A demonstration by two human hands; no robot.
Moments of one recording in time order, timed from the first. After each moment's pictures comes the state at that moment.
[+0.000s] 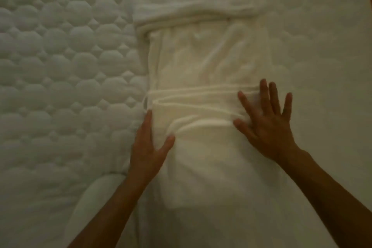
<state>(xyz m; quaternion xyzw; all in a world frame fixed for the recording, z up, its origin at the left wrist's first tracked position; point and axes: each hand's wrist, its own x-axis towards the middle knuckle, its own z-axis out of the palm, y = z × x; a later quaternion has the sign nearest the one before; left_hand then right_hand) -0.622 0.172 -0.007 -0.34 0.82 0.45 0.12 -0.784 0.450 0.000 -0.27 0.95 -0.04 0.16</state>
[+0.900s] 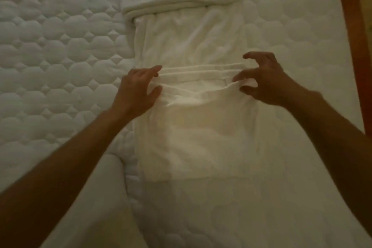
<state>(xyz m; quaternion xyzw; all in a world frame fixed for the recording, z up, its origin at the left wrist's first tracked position) -0.702 0.156 0.016 -0.06 0.97 0.22 0.05 -0.852 0.487 0.041 -0.30 0.92 -0.08 0.22</state>
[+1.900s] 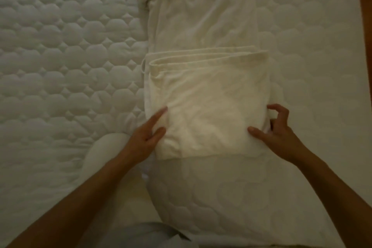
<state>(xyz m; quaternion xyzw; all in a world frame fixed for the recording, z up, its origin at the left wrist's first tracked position) -0.536 0.198 0.024 -0.25 0.82 0.48 0.20 -0.687 0.540 0.064 0.08 0.82 -0.37 0.42</state>
